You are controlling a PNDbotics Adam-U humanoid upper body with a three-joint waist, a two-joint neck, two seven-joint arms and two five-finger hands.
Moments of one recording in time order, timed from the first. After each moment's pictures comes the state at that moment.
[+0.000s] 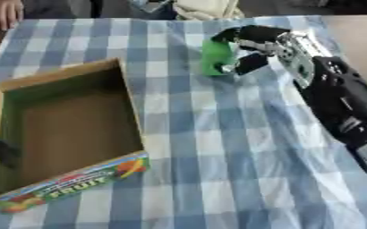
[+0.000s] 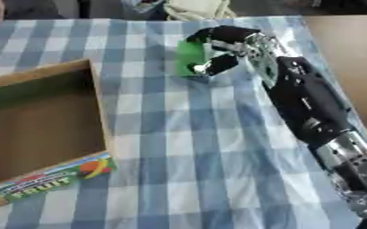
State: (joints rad) left arm -0.18 0.21 -0.06 -1.92 0.05 -0.19 -0.47; right arm -0.87 -0.61 0.11 -0.96 0.93 -0.47 0.36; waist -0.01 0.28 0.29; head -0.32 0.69
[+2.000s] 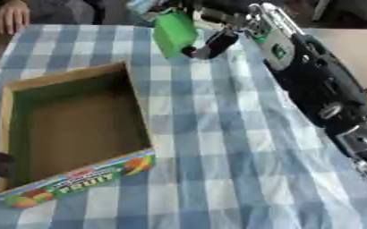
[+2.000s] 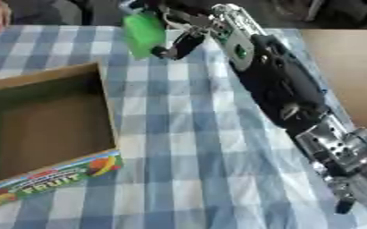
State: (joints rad) left arm -0.19 0.20 -0.08 -1.95 0.20 -0.19 -0.57; right arm -0.94 -0.57 0.23 -1.18 0.70 -0.52 0.38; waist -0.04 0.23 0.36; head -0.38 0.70
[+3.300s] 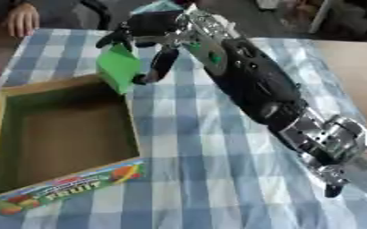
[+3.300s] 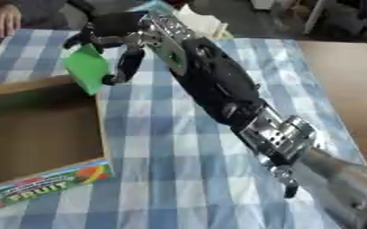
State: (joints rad) left arm -0.24 0.21 -0.08 -1.98 0.51 -0.18 -0.55; right arm -1.00 -0.44 0.30 -1.17 0.82 -0.60 0.50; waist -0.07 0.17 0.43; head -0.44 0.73
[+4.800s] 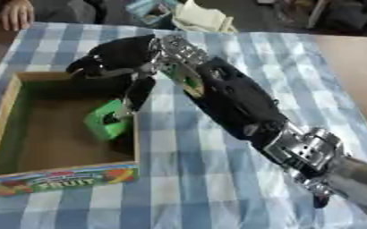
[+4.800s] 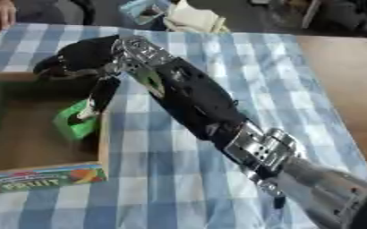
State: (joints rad) left arm -0.25 0.22 -0.08 -1.98 0.49 -0.17 -0.55; right arm -0.93 -0.33 0.36 -1.21 1.02 -0.69 0.42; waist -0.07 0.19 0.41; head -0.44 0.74
